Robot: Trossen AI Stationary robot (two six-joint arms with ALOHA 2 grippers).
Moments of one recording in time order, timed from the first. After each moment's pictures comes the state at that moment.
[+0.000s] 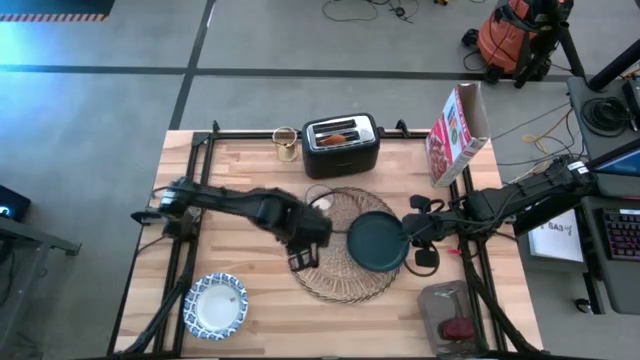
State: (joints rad) left arm -0.25 1.95 2.11 -1.57 -0.12 -0.59; right arm 0.33 1.01 0.79 -0.77 0.16 0.29
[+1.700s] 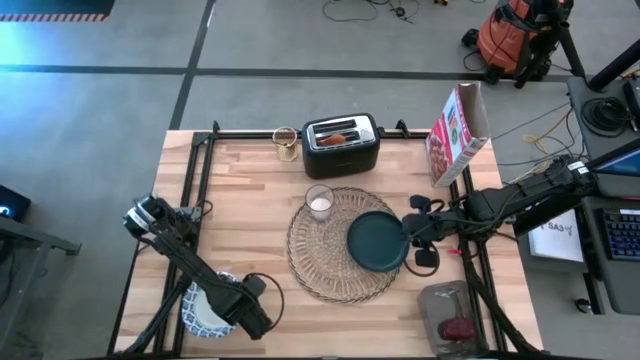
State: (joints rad) left arm -0.76 1.84 1.20 -0.93 0.14 -1.63; right arm 0.33 1.01 0.79 -0.77 0.16 0.29
